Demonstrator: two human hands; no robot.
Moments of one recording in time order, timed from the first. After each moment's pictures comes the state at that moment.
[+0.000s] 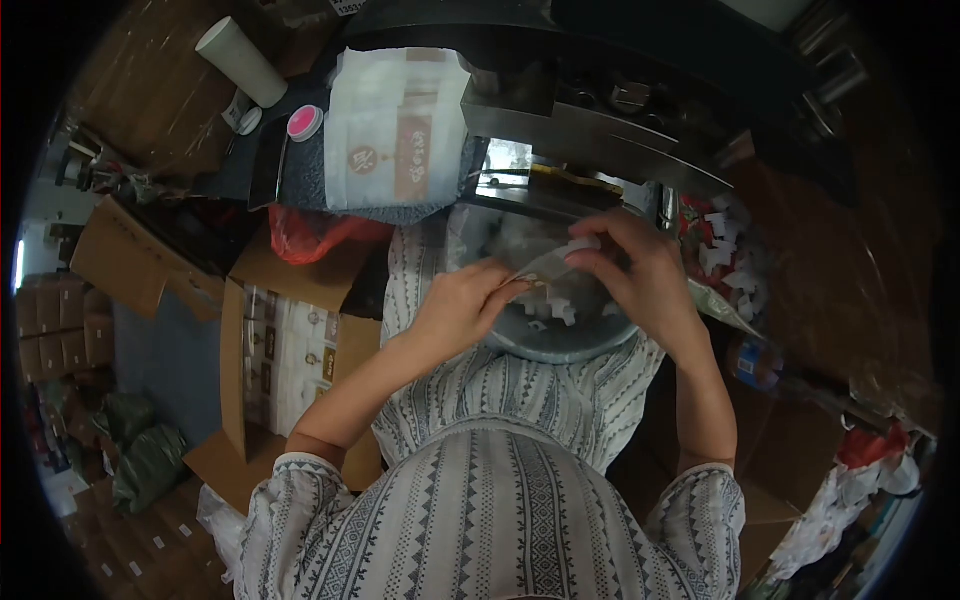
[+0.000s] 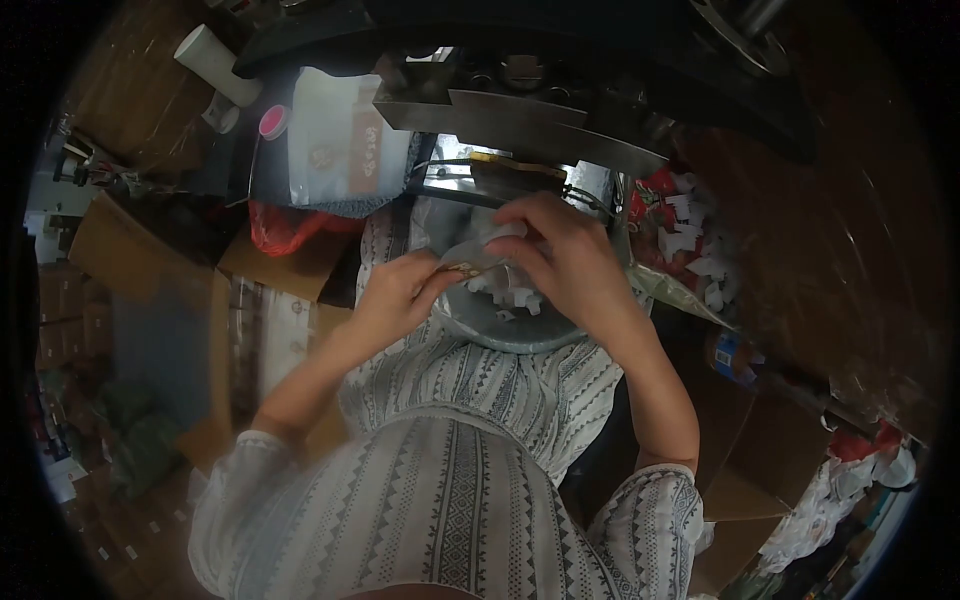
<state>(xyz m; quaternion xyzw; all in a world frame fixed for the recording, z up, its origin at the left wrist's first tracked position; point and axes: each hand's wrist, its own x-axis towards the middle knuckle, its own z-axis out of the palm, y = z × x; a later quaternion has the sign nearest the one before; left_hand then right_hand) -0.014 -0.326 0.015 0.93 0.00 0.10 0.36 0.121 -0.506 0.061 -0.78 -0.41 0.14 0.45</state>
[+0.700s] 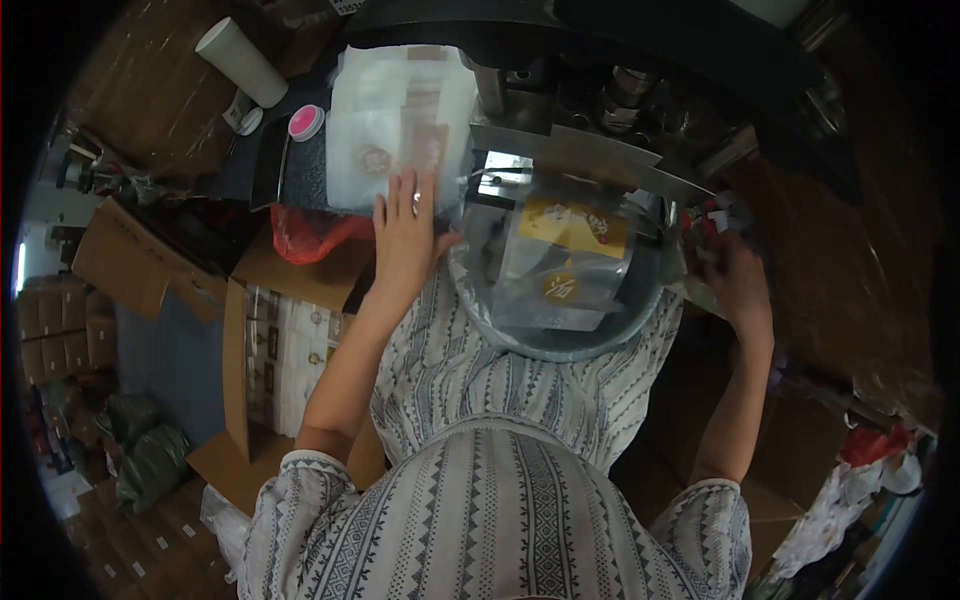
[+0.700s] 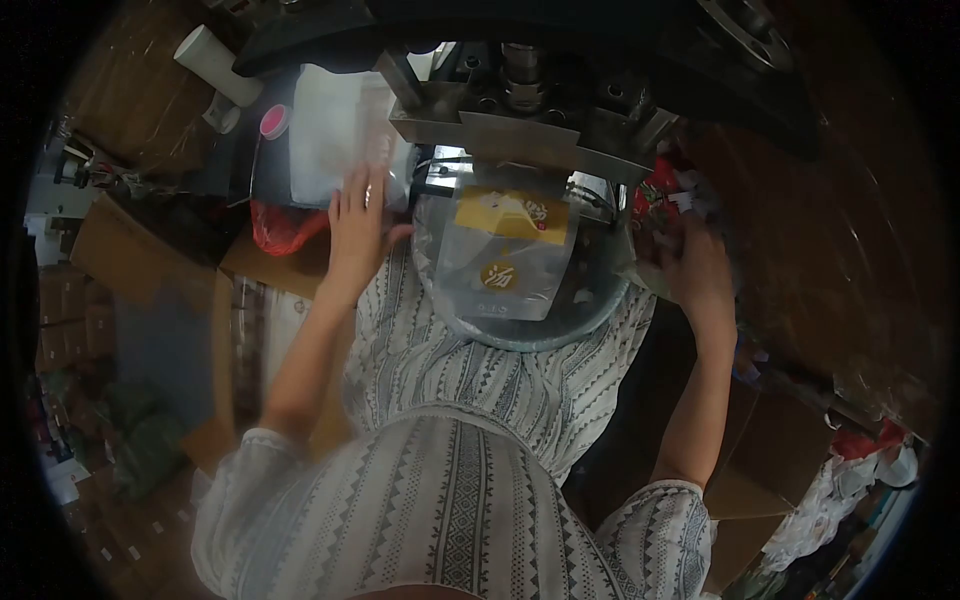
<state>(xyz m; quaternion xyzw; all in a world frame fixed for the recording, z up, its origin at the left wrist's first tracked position) 0.005 -0.254 -0.036 0.96 0.11 0.26 -0.07 0.178 -0.608 0.030 -0.95 -0.19 0.08 0.23</state>
